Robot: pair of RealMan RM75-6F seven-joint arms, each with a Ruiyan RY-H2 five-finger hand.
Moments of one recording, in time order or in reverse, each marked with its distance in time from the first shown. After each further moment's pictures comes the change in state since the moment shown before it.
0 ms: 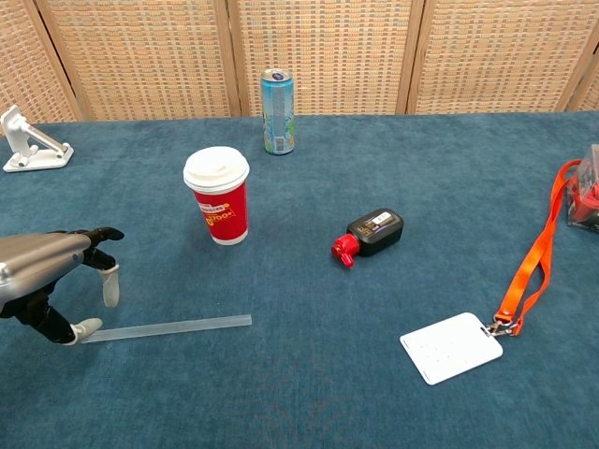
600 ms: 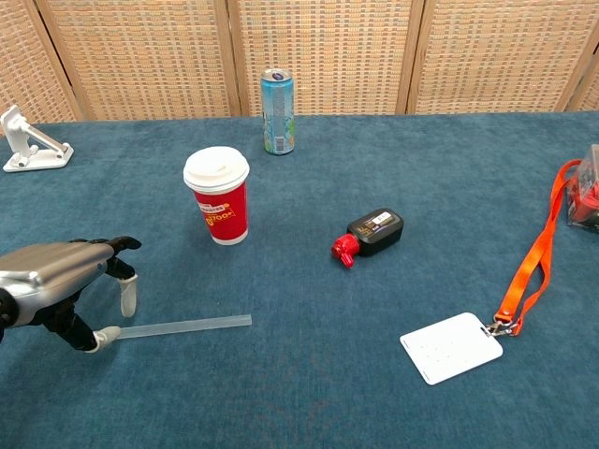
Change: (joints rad) left arm -0.055 -0.070 0.007 0.029 -0.069 0.030 0.042; right arm -0.001 0.001 -0.001 0.000 -0.005 0.004 0.005
